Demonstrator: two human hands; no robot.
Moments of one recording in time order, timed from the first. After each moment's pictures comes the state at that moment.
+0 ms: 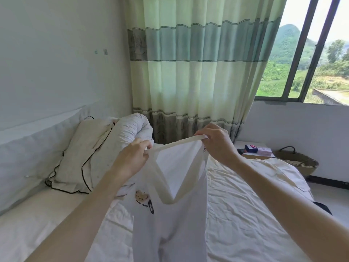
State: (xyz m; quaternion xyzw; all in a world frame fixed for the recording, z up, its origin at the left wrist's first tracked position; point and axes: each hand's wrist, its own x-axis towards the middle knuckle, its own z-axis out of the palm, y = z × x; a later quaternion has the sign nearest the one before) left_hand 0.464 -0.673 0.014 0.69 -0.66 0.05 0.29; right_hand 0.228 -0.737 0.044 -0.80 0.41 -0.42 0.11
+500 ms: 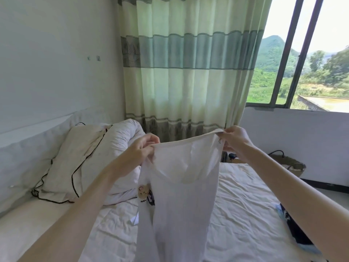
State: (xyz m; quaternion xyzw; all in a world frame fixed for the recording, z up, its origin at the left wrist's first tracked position) left_hand 0.443 -0.658 0.053 0.49 -0.66 -0.34 0.45; right_hand 0.179 -0.753 0.074 -0.56 0.56 -0.48 0.38
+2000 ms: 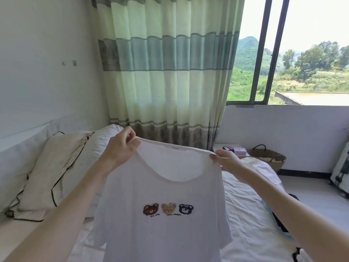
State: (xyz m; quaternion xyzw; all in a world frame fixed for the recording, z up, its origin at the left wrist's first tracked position) left_hand 0.440 -0.700 0.062 0.59 -0.65 -0.04 0.47; right_hand 0.131 -0.758 0.007 -0.65 0.55 -0.38 0.37
